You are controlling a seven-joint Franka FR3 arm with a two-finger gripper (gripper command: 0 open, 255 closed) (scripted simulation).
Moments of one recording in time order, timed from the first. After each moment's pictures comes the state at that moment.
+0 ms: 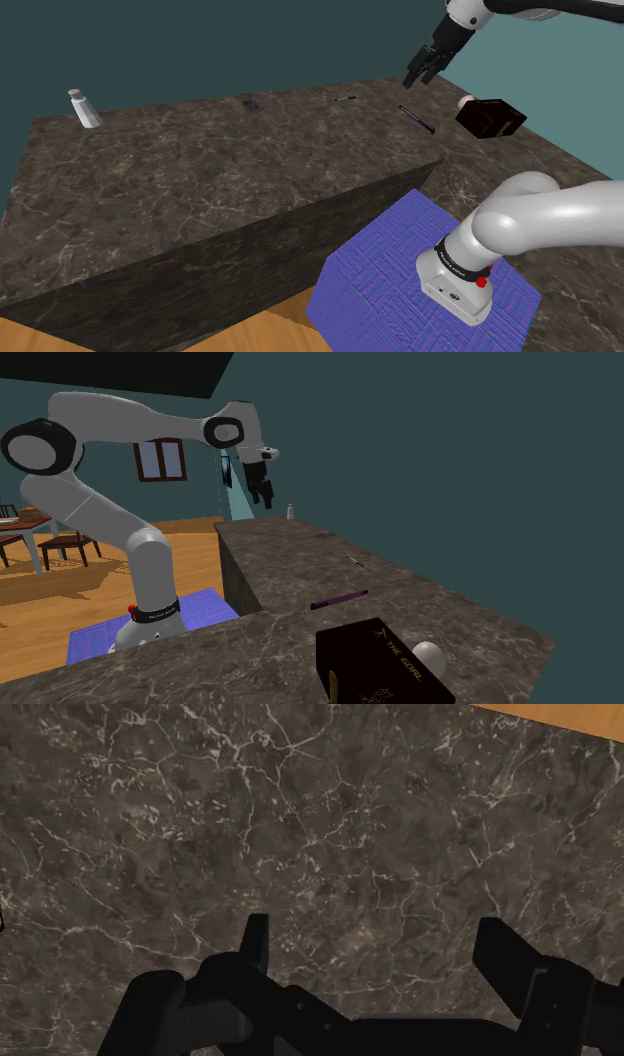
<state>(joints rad) -0.05 -0.75 -0.18 -2.39 -0.01 1.84 -0.13</state>
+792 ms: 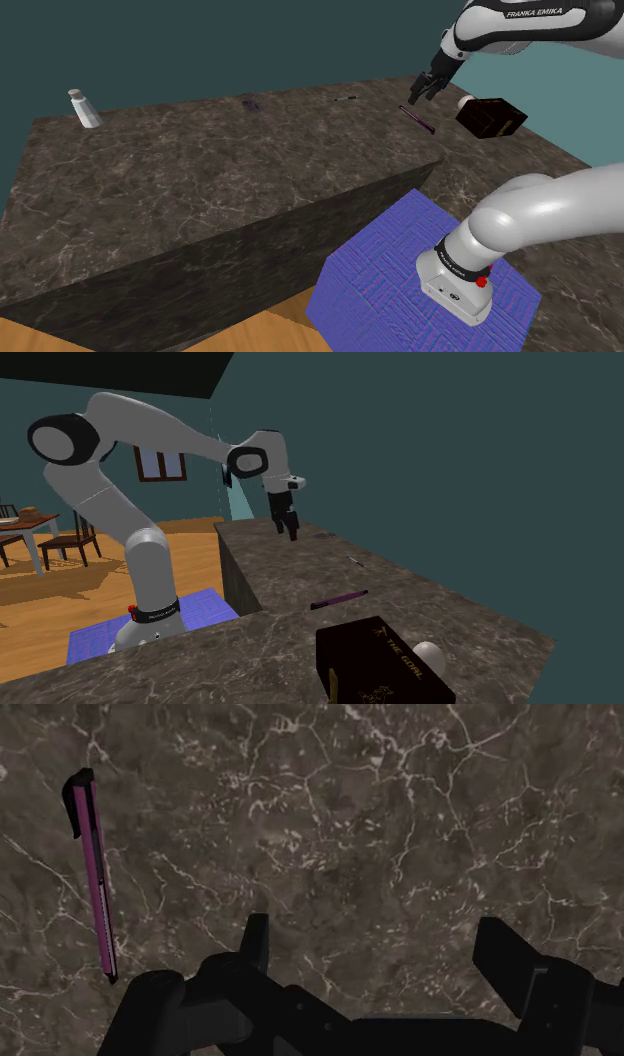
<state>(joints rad) -0.13 -0.54 -0.36 -2.44 -0.12 2.08 -0.27</state>
